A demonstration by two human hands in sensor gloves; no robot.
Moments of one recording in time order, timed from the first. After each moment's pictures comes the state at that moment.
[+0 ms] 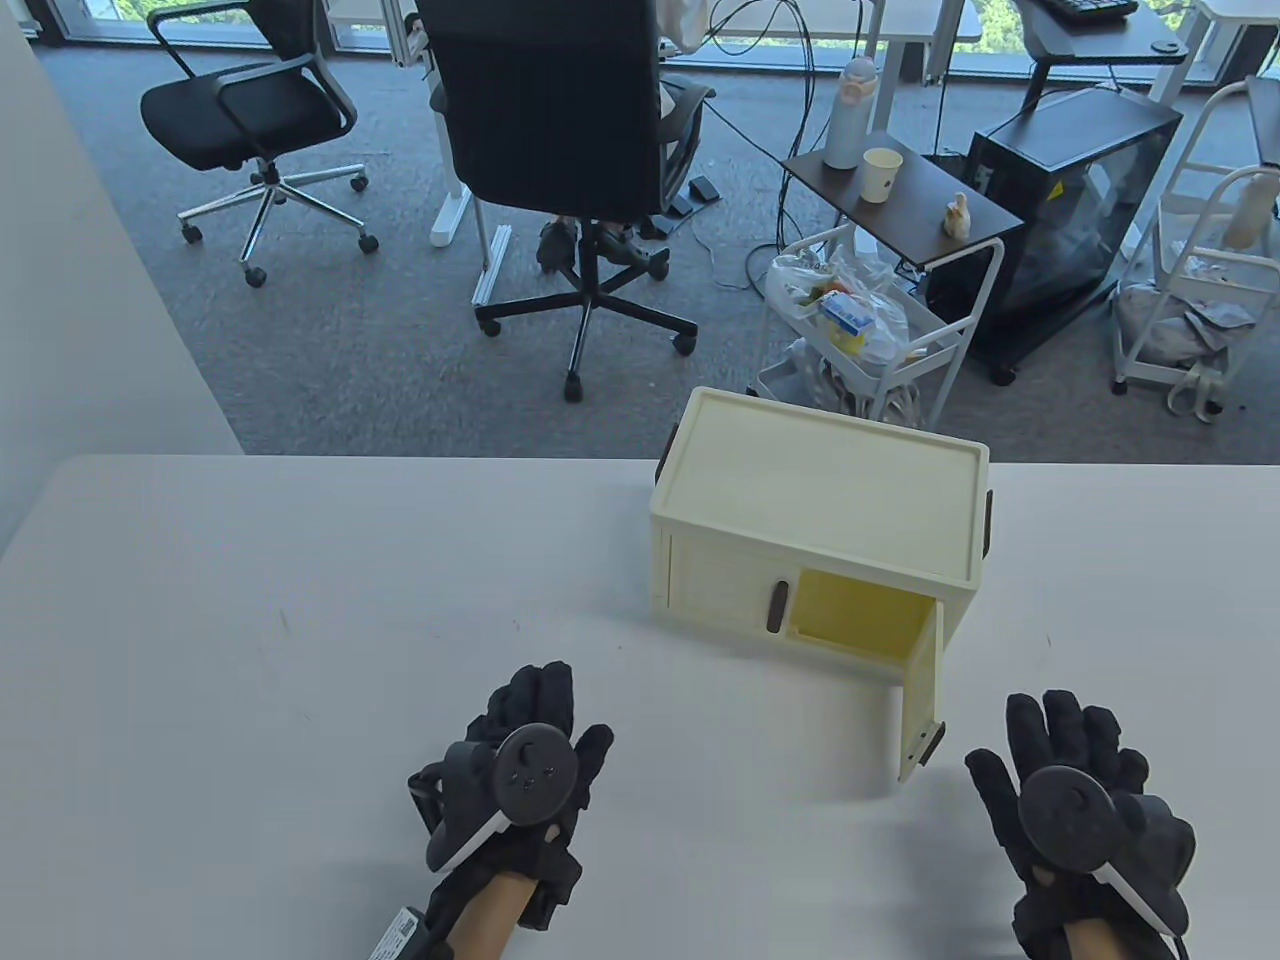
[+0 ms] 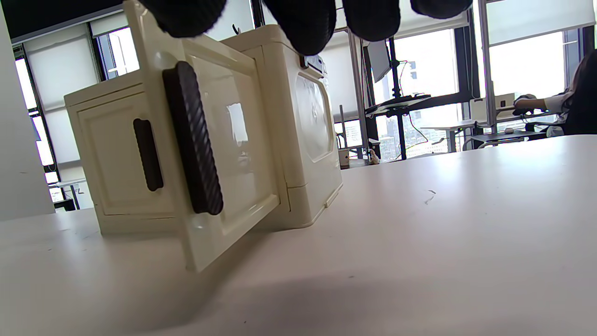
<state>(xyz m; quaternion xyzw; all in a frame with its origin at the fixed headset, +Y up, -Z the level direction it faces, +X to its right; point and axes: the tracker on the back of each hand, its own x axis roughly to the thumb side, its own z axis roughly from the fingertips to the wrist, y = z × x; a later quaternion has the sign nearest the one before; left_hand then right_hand) -0.153 -0.701 -0.296 0.04 -0.10 0.17 0.98 0.293 -0.696 -0.264 -0.02 -0.09 0.99 0.10</state>
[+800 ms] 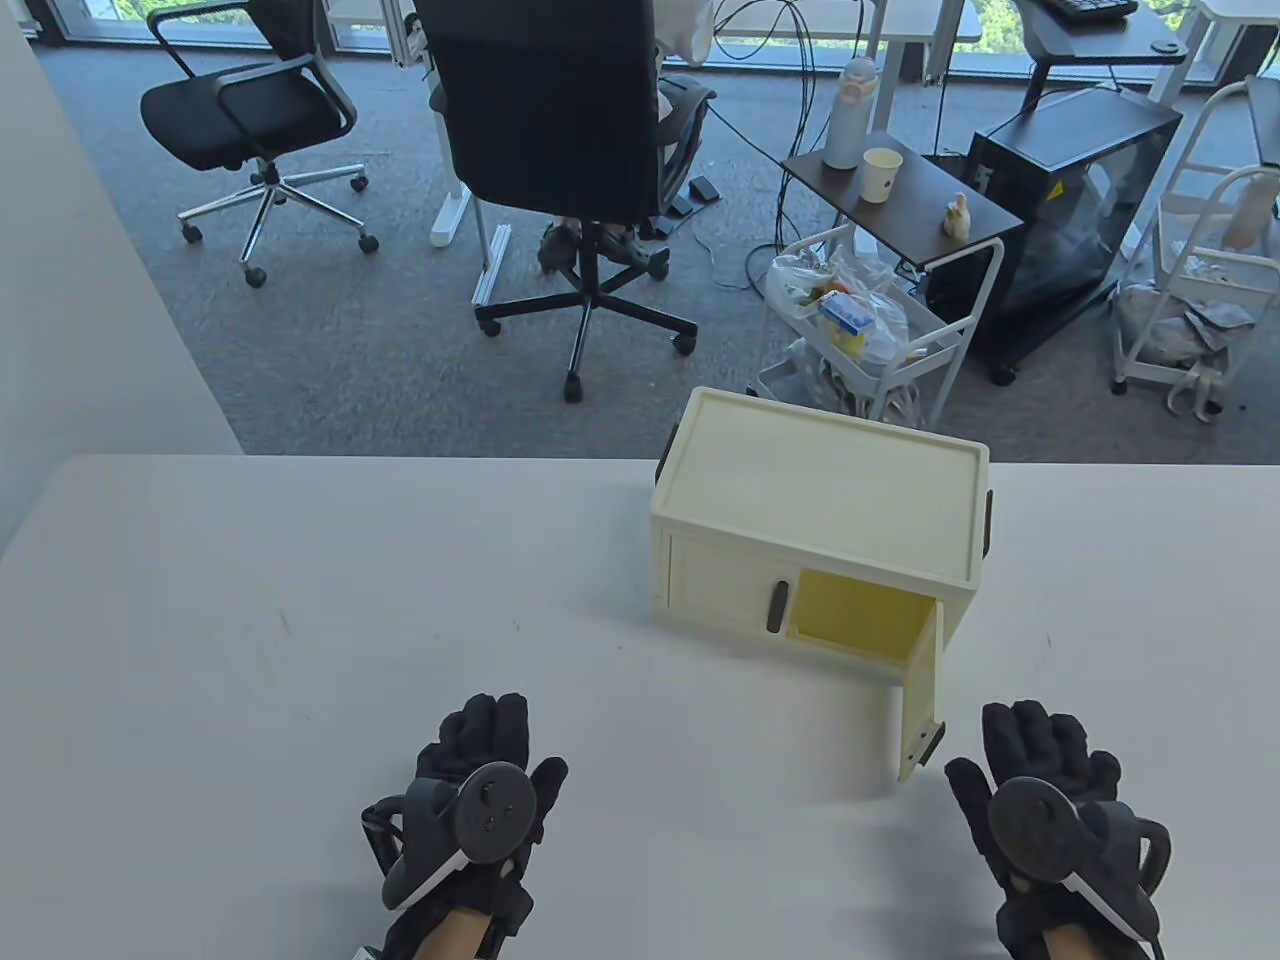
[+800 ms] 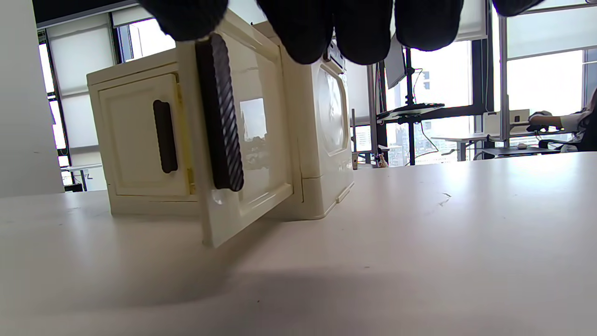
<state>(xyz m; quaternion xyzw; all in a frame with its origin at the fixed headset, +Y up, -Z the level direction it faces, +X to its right) -0.174 -0.712 -0.283 0.03 -0.10 0.13 0.99 0.274 -0.707 -0.263 0.00 -0.10 0.99 0.07</state>
